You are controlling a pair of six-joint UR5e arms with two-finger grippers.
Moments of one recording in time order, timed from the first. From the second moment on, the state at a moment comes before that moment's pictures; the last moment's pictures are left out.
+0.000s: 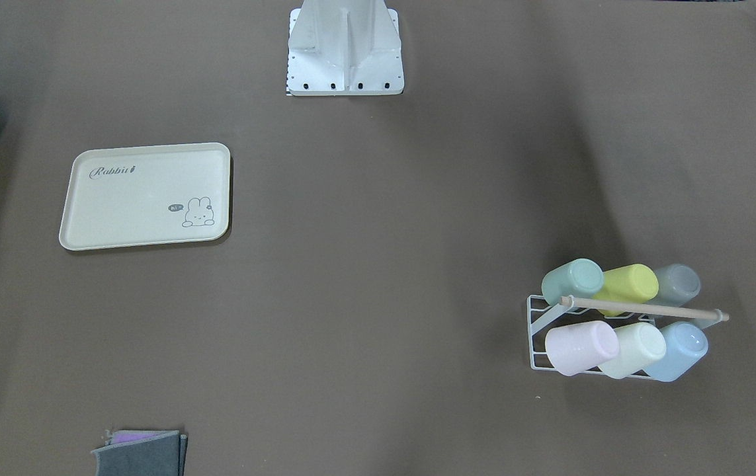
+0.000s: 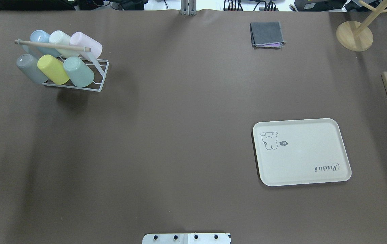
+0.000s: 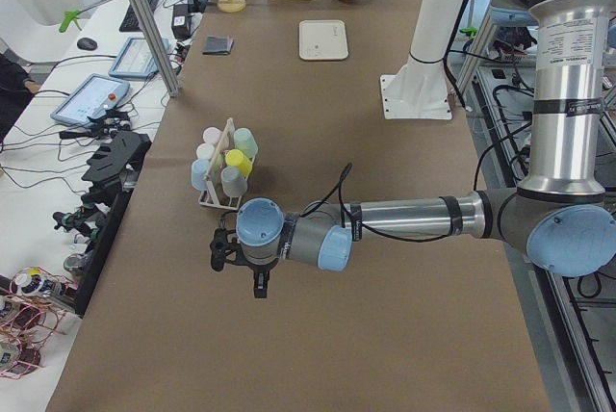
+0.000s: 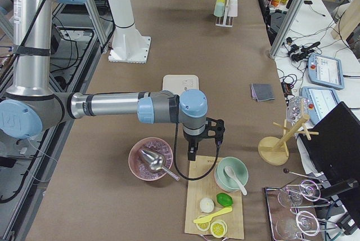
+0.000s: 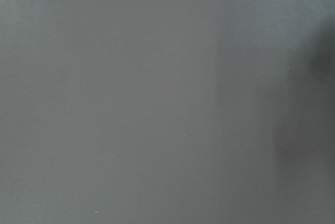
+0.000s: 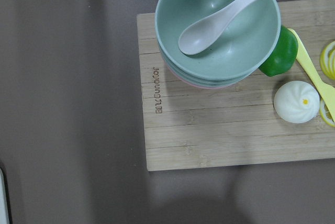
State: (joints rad) left arm -1.55 -1.53 -1.52 -1.88 -2.46 -0.22; right arm 1.61 -1.69 1.79 -1.59 2.35 0.14
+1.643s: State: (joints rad) left arm -1.55 -1.55 -1.50 -1.88 -2.45 -0.22; right arm 1.61 -1.72 1.80 -1.53 2.36 0.14
